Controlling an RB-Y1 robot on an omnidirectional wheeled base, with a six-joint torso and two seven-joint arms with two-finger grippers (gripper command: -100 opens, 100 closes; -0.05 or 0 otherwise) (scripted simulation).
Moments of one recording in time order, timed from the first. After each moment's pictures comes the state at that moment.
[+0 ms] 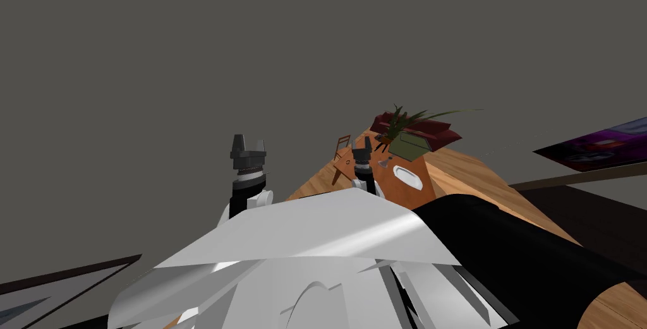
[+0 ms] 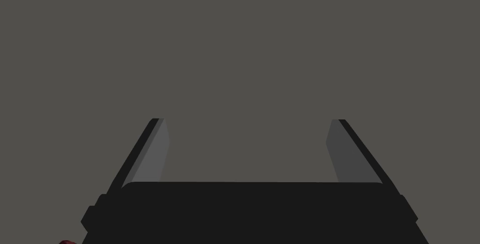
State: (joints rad) left arm 0.45 0.04 -0.05 -2.24 -0.07 -0.51 0.12; right arm 0.47 -0.13 -0.05 -2.10 -0.03 -0.69 -0.23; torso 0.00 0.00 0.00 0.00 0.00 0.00
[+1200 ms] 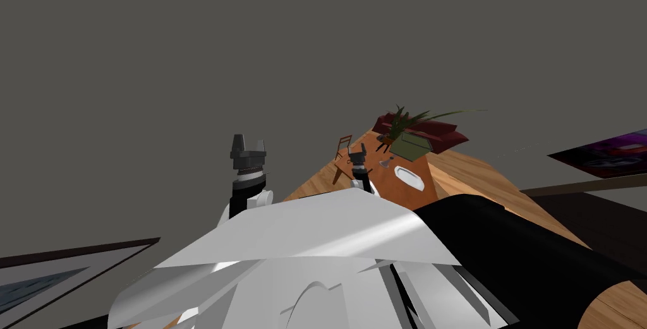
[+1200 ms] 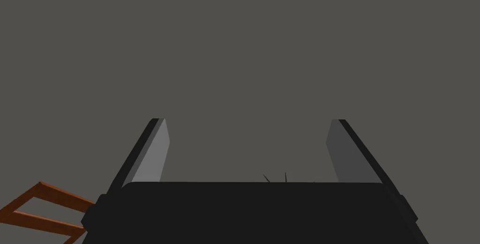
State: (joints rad) left arm 0.45 0.04 -0.05 -2.24 -0.07 -0.51 0.12; right arm 0.39 -0.16 -0.07 -1.82 -0.11 -0.70 -0.55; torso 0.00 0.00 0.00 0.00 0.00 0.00
